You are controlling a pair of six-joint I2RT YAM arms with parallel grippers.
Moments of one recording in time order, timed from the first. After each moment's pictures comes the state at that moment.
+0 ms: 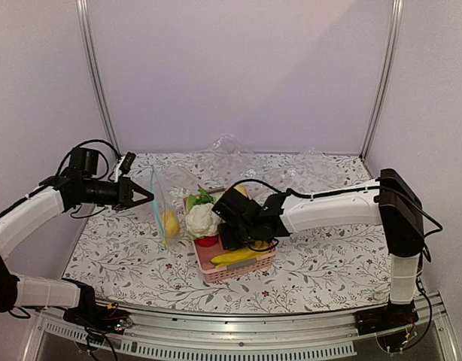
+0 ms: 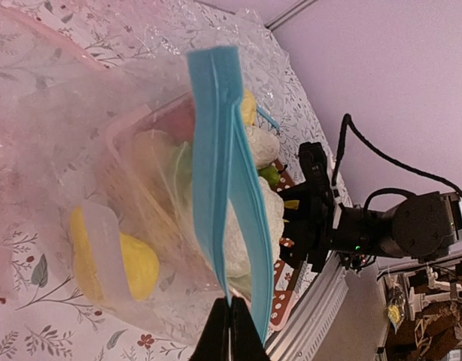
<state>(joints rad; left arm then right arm) -0.15 1.12 0.82 -0.44 0.81 -0.29 1.13 2.02 1.47 -0.43 0.33 0.66</state>
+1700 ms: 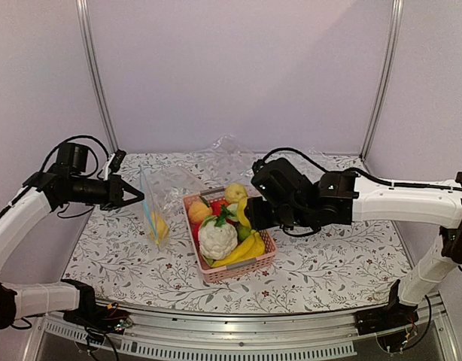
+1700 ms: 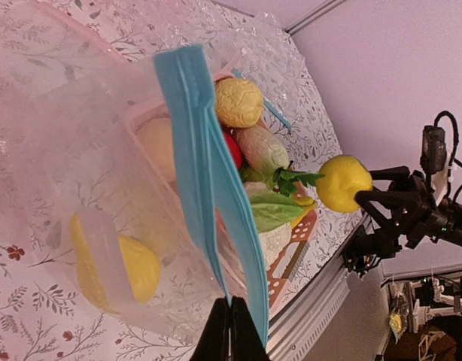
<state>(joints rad) -0.14 1.01 0.89 -0.64 0.72 -0.30 1.16 1.61 1.33 -0.55 0.44 0.67</state>
